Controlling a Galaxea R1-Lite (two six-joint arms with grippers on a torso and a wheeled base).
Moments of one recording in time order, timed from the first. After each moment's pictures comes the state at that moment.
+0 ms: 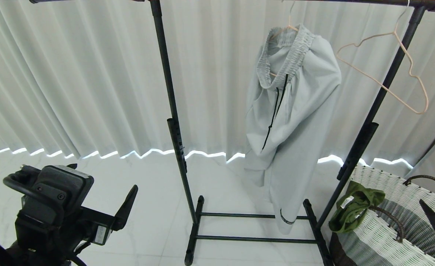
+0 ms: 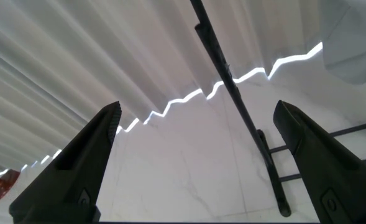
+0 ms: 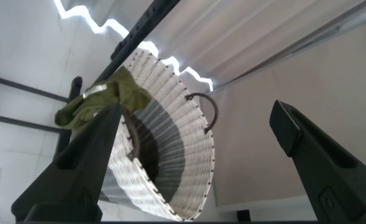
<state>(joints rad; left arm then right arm) -0.69 1.25 -0.17 -1.02 0.65 0.51 0.24 1.05 -0.18 -0.70 -0.45 -0.58</state>
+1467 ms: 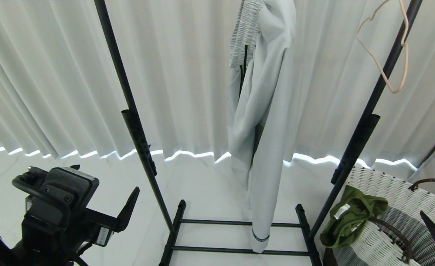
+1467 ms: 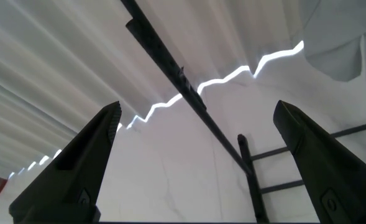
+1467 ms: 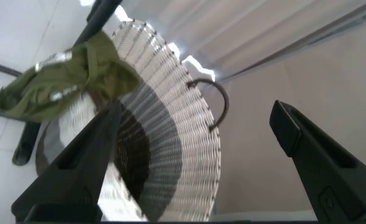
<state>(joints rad) -0.69 1.27 -0.17 -1.02 0.65 0.52 0.24 1.04 -0.13 -0.70 -0.45 -0.61</state>
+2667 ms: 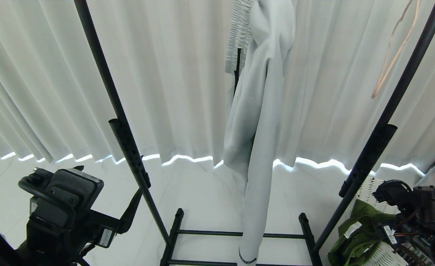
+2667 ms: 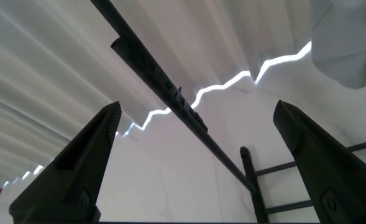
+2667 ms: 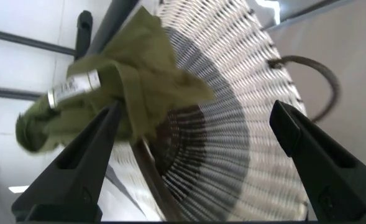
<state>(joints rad) -0.70 1.28 -0.17 -1.02 0.65 0.52 0.15 1.79 -0.20 -1.00 -0.42 -0.32</state>
